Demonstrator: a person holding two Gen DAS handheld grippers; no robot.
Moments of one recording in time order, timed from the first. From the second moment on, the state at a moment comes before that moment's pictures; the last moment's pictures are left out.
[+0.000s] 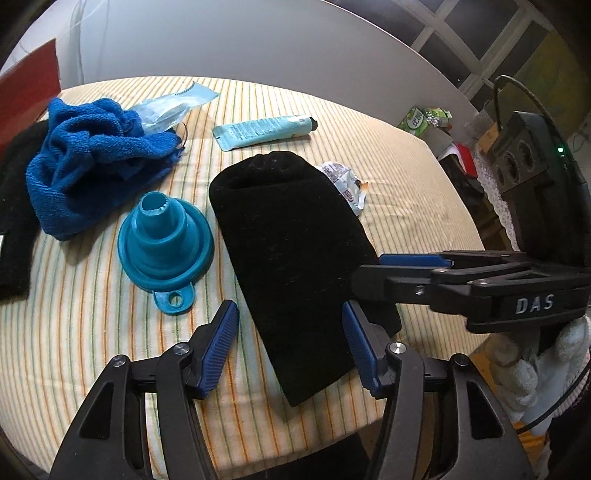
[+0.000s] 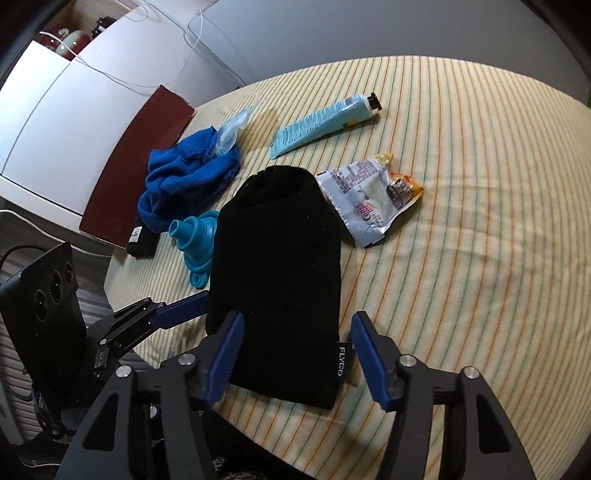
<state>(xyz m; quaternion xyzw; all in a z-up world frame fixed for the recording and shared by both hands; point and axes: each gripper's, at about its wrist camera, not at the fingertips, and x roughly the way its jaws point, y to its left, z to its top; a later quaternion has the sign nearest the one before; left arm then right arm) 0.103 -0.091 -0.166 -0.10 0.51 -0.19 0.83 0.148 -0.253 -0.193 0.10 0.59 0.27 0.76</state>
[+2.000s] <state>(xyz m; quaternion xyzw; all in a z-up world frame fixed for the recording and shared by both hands) 0.159 0.199 -0.004 -0.12 0.34 -0.03 0.93 0.244 0.069 -0.014 -0.01 0.45 0.43 0.78</state>
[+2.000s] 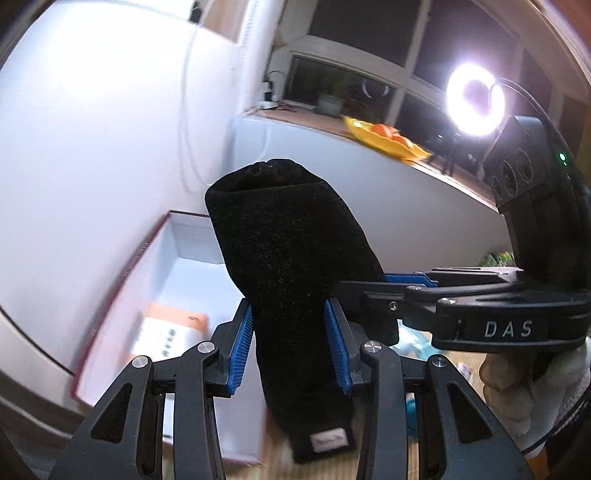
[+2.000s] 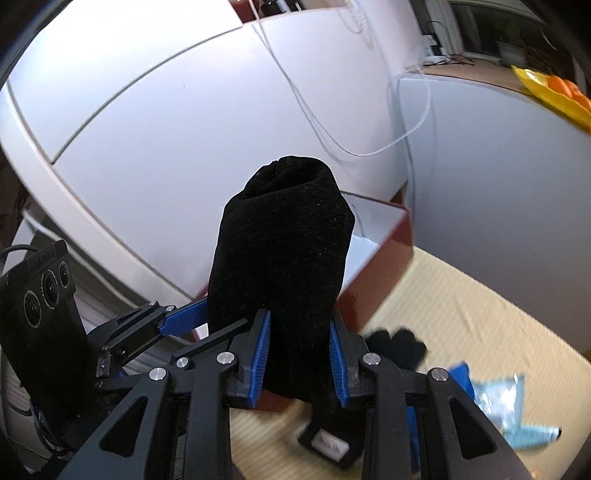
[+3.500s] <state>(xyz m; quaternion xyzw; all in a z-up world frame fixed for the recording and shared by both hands) 0.138 0.174 -0.006 -0.04 0.34 0.05 0.94 0.228 -0.008 -0.013 -0.01 0.39 0.39 0.84</state>
